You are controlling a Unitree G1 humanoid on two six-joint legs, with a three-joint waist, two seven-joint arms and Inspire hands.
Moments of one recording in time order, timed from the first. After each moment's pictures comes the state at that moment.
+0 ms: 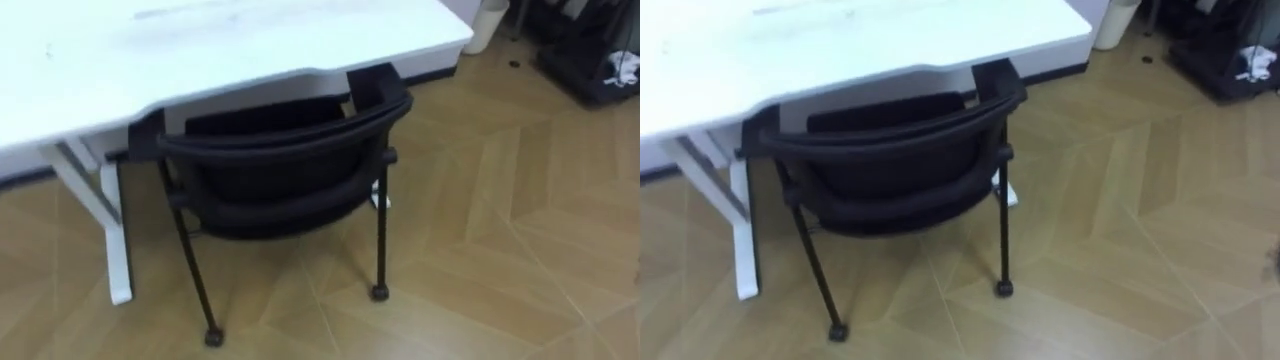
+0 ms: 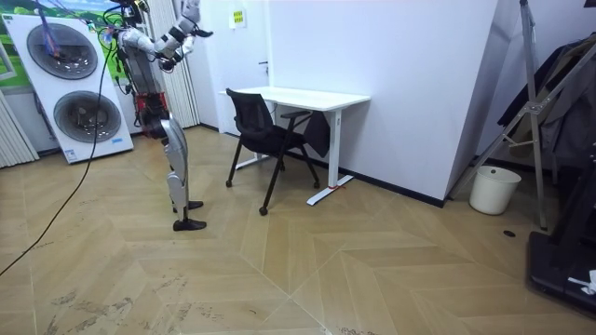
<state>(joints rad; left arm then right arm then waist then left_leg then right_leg) -0.46 0.77 0.36 0.12 0.62 0.04 0.62 -0.83 -1.01 -0.15 0.19 -0.31 0.01 -0.57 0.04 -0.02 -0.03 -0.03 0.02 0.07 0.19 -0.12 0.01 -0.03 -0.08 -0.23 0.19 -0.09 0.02</state>
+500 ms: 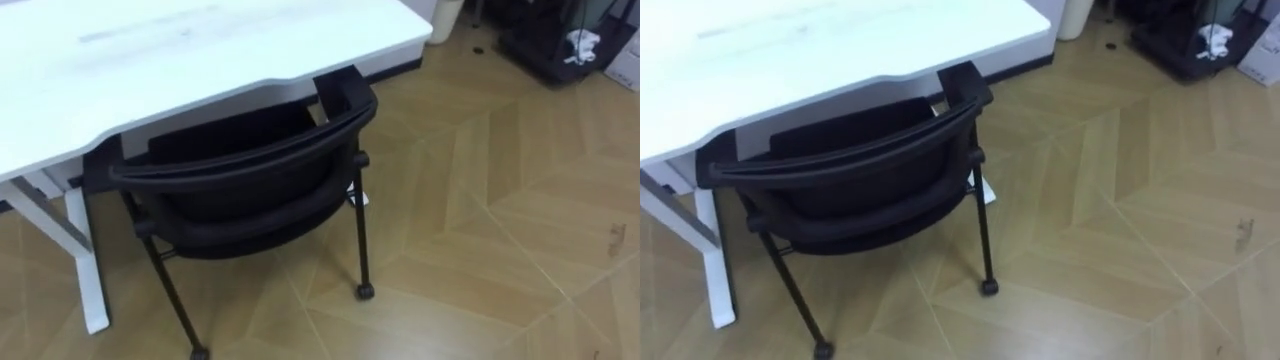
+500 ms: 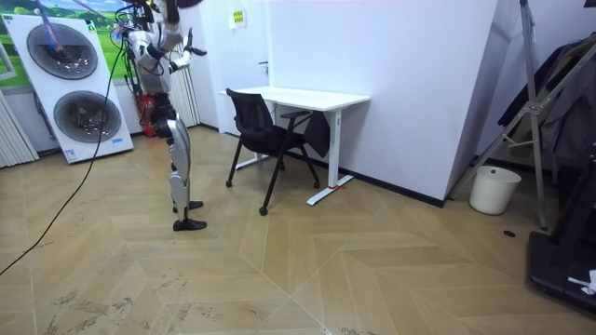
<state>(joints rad) 0.14 0.66 0.72 0.11 0.29 -0.01 0.78 -0.13 -0.98 -0.69 0.26 0.32 -0.01 -0.70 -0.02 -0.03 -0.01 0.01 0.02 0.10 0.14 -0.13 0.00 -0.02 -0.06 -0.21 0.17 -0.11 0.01</state>
